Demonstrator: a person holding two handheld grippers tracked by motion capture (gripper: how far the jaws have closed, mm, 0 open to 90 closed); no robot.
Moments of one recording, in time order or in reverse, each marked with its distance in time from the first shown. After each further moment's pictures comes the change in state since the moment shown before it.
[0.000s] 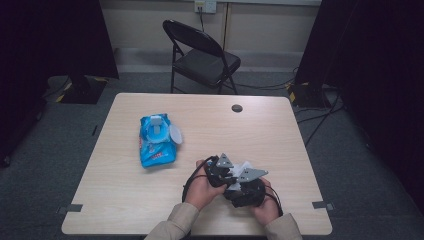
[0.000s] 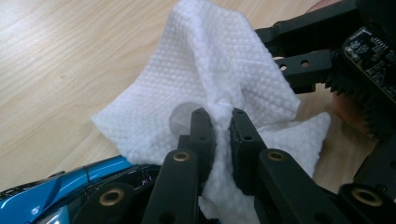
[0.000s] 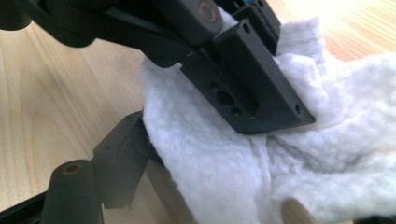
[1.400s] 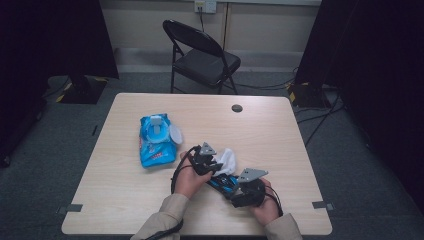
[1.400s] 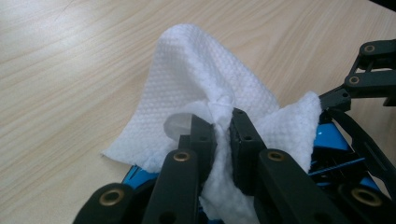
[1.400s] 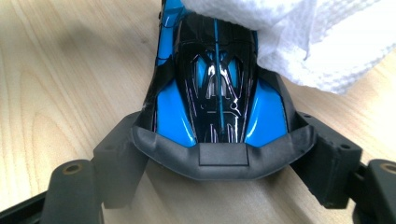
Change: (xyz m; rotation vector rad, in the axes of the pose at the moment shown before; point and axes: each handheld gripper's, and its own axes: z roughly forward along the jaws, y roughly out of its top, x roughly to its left) left arm 0.050 -0.013 -0.018 -0.056 0.116 -0.101; right arm 0.000 0.000 0.000 0.000 -0.002 0.003
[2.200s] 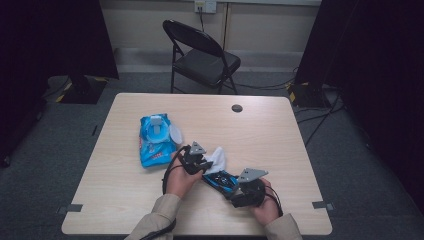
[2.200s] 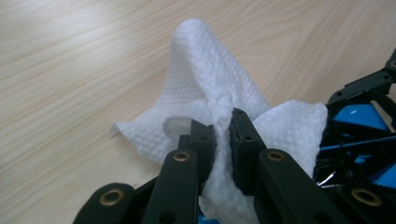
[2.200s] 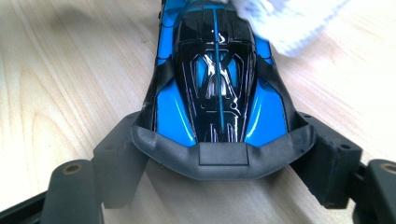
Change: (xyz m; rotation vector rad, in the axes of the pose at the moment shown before) left arm 0.019 -0.015 -0.018 -0.003 0.071 -0.039; right arm 0.000 0.000 0.000 -0.001 -0.003 0.000
